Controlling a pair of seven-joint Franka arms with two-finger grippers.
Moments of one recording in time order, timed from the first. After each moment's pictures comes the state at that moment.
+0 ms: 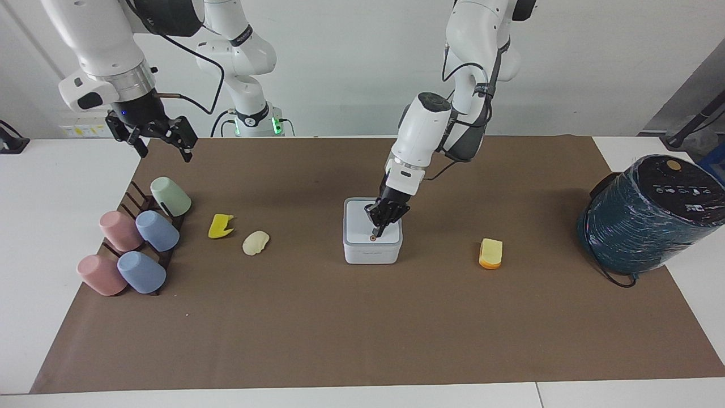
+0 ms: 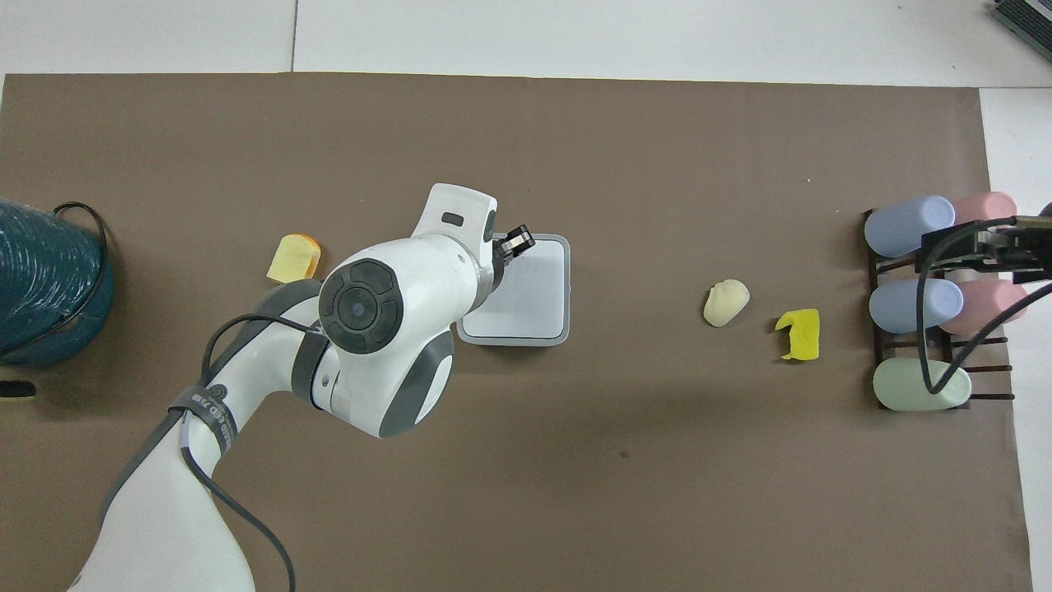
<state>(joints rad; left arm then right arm) -0.53 0.27 -0.10 -1.91 -0.14 2.64 -0.93 0.00 -0.04 -0.02 -1.64 -0.04 1.63 0.12</state>
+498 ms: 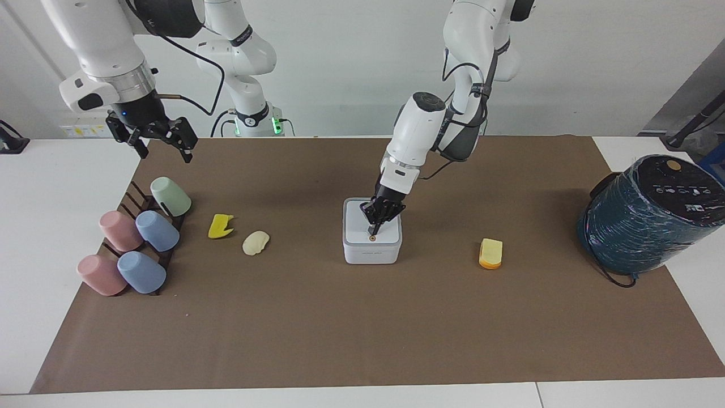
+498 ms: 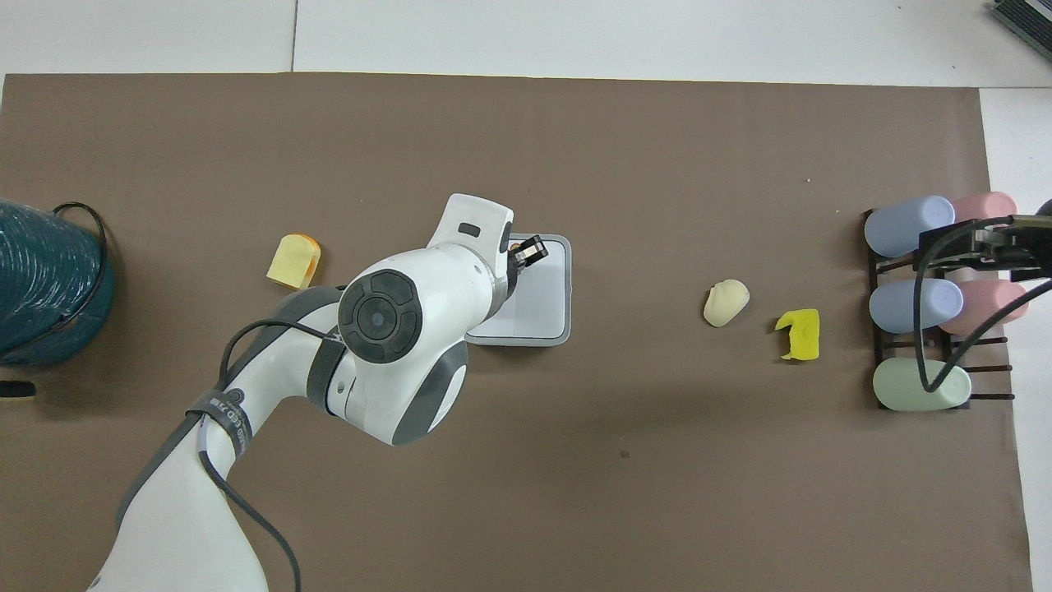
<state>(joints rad) -0.56 0.28 -0.09 -1.91 -0.14 2.65 -0.93 0.00 -0.04 -0.02 -1.64 -0.04 1.64 0.12</state>
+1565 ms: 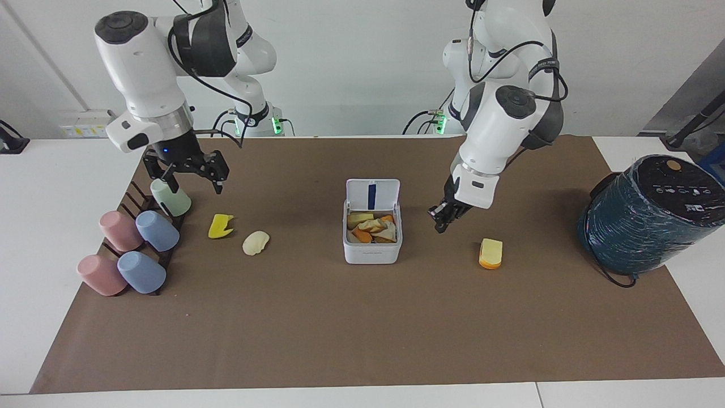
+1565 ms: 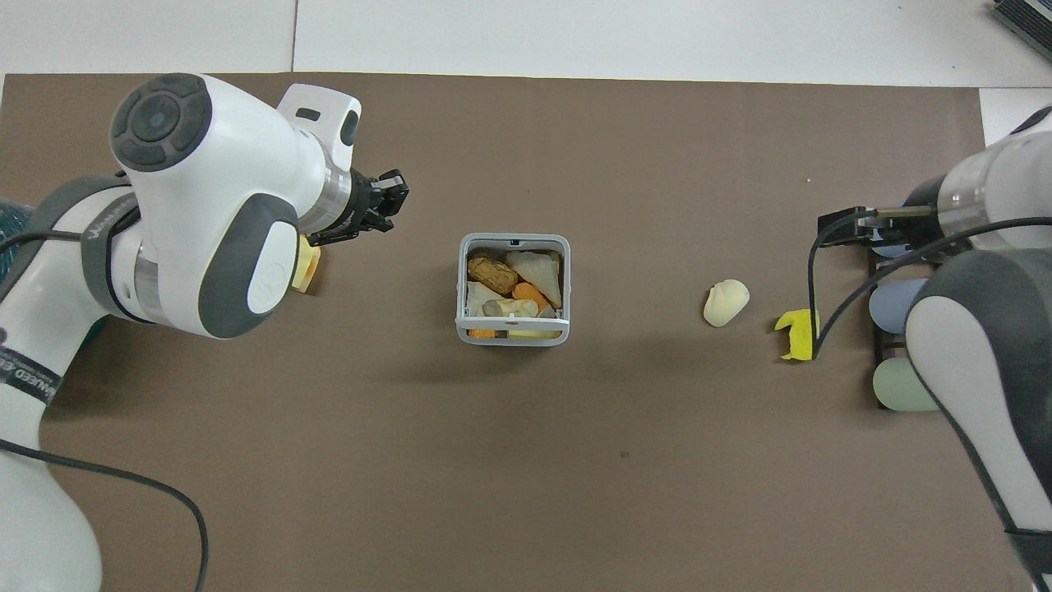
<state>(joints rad) -0.30 0.26 -0.06 -1.64 -0.14 2.05 -0.69 0.09 0.04 0.00 -1.75 -0.03 1.90 0.12</state>
